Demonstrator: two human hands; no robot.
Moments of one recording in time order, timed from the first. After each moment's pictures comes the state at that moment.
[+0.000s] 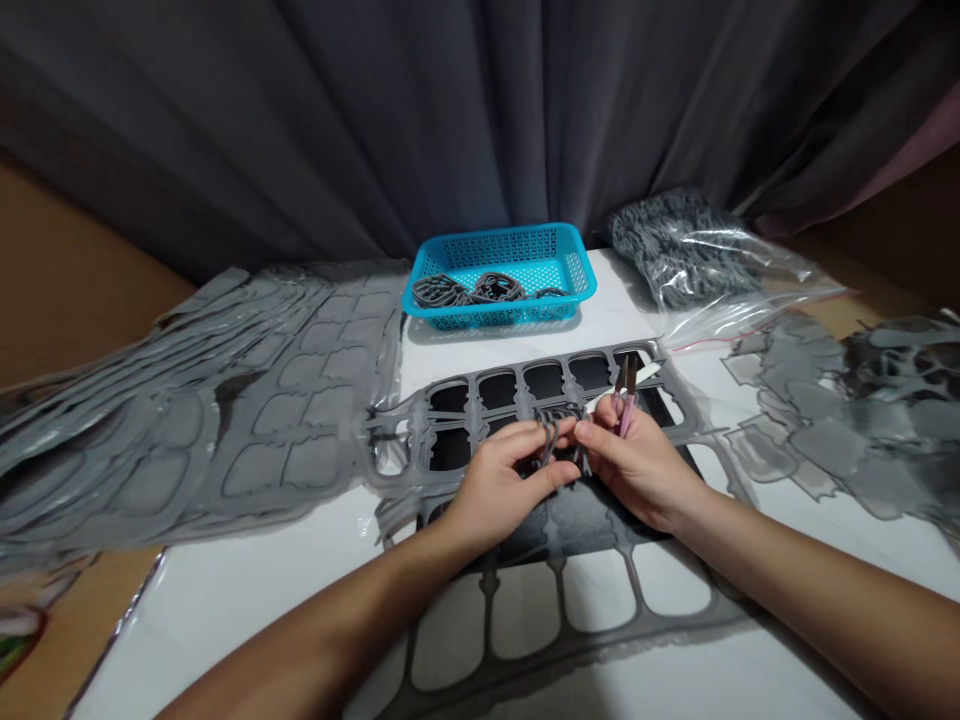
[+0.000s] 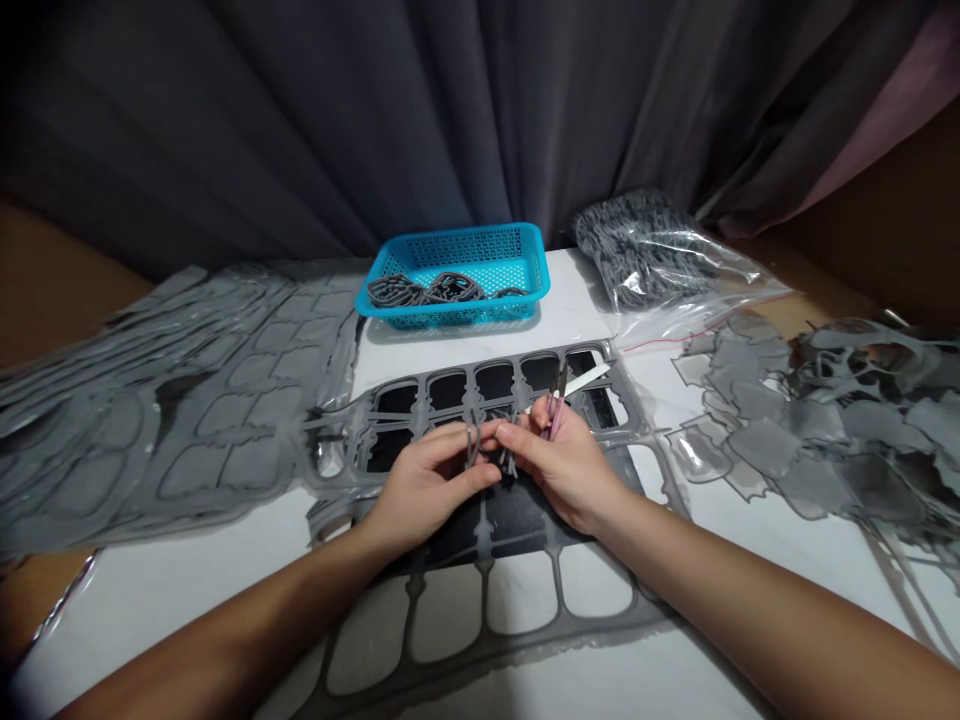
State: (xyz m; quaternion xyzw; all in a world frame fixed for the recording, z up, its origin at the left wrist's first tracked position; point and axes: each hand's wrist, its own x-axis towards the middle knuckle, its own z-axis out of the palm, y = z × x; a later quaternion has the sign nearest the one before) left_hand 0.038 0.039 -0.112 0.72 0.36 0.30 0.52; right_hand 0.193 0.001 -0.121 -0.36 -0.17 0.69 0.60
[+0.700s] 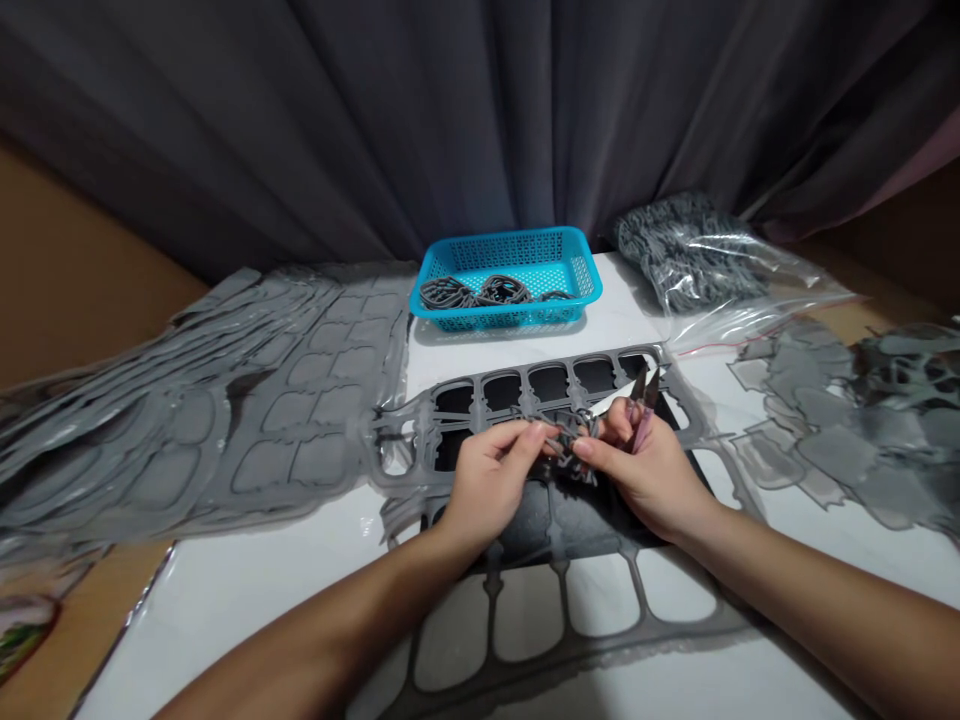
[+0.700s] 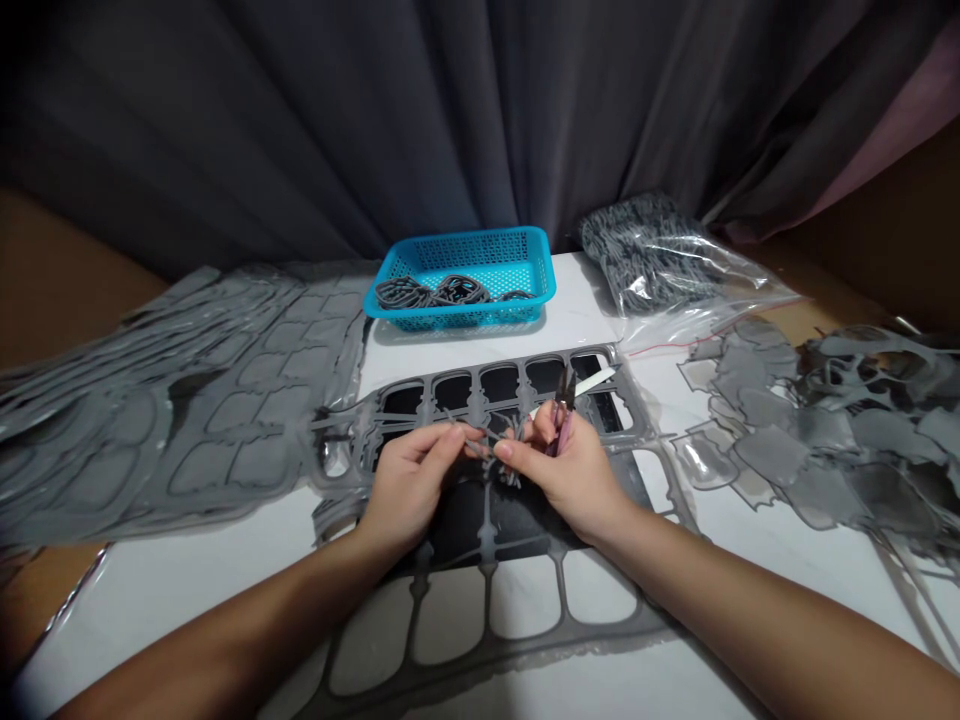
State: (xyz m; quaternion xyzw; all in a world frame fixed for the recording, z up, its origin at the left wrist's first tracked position) left_hand 0.039 0.038 -0.107 0.59 0.42 0.41 0.56; right_hand 0.193 -0.004 -0.123 -0.38 -0.30 0.61 0.62
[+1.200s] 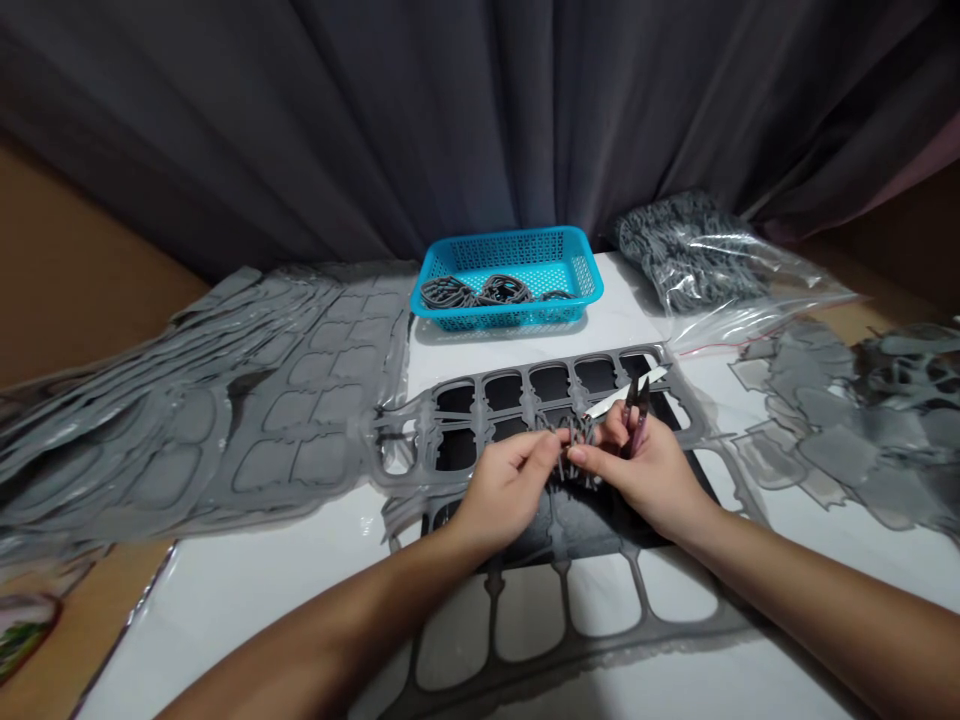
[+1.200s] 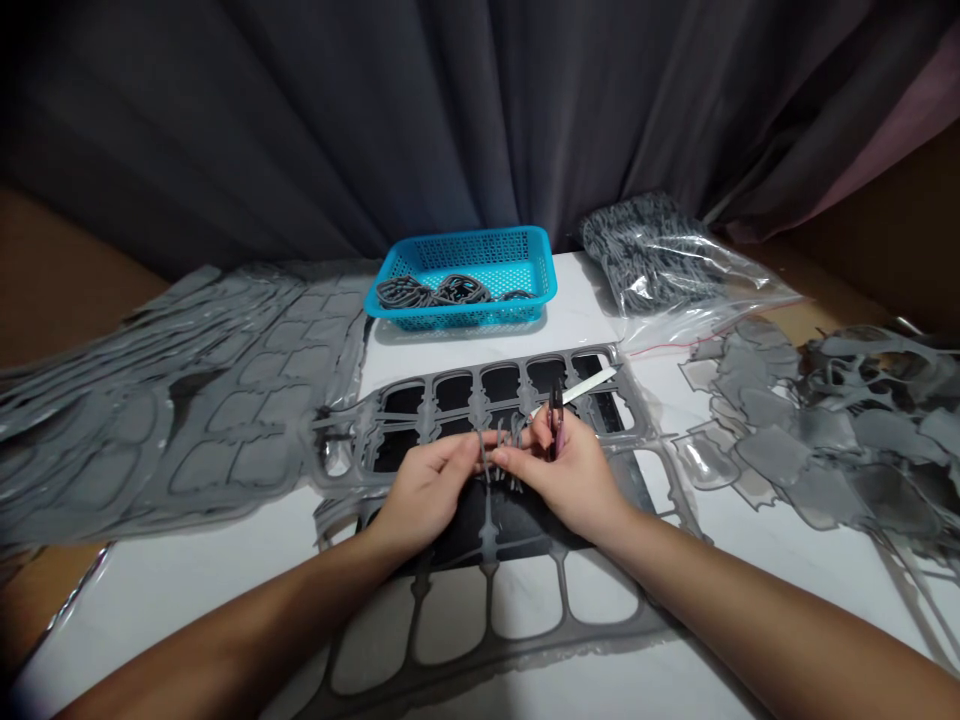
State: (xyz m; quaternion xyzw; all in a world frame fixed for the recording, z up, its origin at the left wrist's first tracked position) left_hand 0.042 0.030 -0.112 0.63 0.42 0.32 0.57; right_hand 0.192 -0.005 -0.117 -0.47 -0.37 0.56 0.57
